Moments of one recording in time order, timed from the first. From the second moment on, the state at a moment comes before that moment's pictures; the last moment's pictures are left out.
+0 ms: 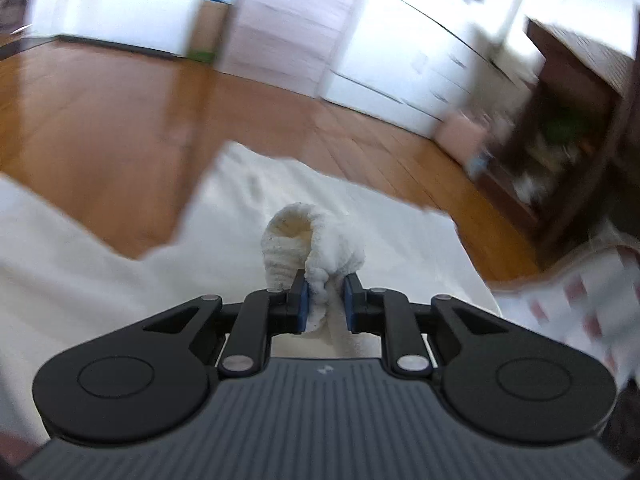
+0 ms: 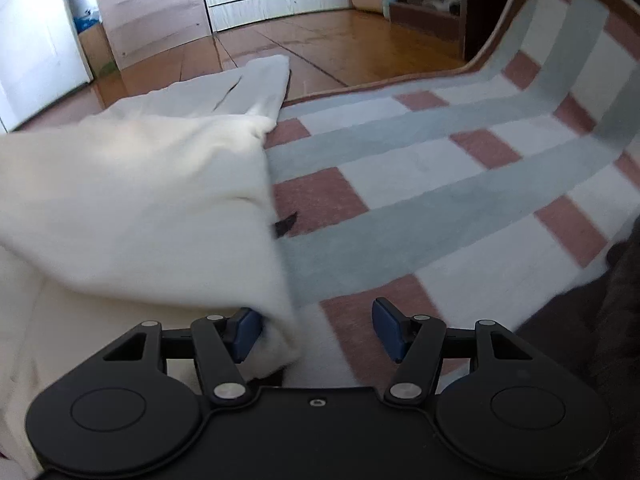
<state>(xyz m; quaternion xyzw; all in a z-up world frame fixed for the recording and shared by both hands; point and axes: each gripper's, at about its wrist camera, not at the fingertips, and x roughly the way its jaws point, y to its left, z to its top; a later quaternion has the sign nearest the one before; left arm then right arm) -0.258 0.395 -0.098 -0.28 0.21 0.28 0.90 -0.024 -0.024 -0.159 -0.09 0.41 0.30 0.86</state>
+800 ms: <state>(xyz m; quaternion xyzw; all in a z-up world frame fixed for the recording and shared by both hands) -0.258 0.403 -0.163 -0.35 0.40 0.22 0.82 -0.049 -0.030 -0.109 -0.16 0.43 0.38 0.80</state>
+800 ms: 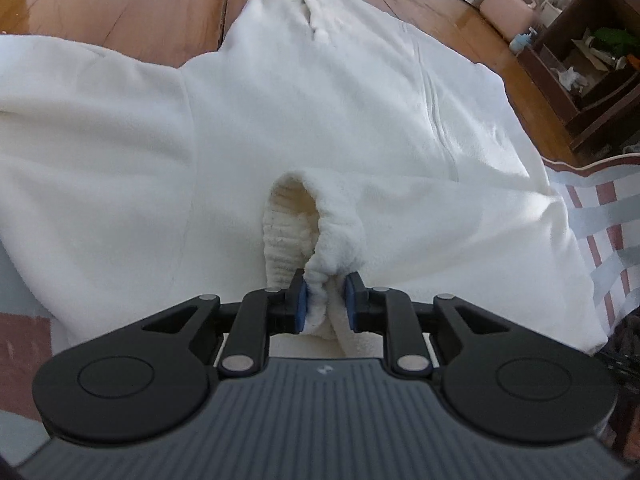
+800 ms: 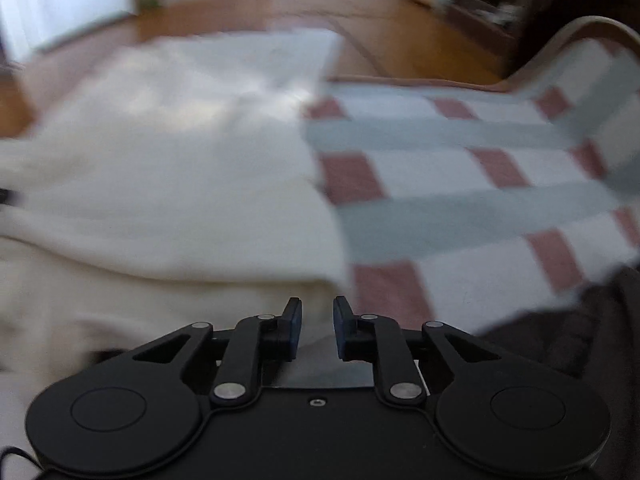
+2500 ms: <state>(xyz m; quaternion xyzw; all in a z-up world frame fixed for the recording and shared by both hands) -0.240 0.411 -0.167 -0.35 0.36 0.19 0.84 0.066 0.014 -0.155 0.00 0.49 0.41 0.77</state>
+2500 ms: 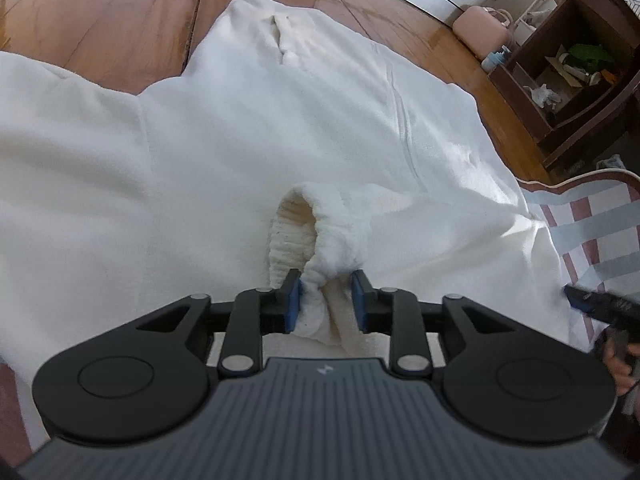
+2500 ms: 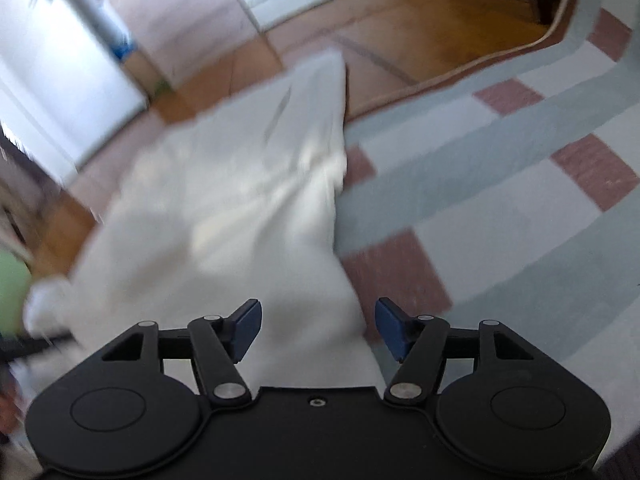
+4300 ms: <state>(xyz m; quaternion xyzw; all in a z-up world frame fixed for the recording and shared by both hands) -0.420 0.515 -0.145 -0.47 0.28 0.43 0.72 -0.075 0.136 -0.054 -0.20 0.36 0.59 0.69</state>
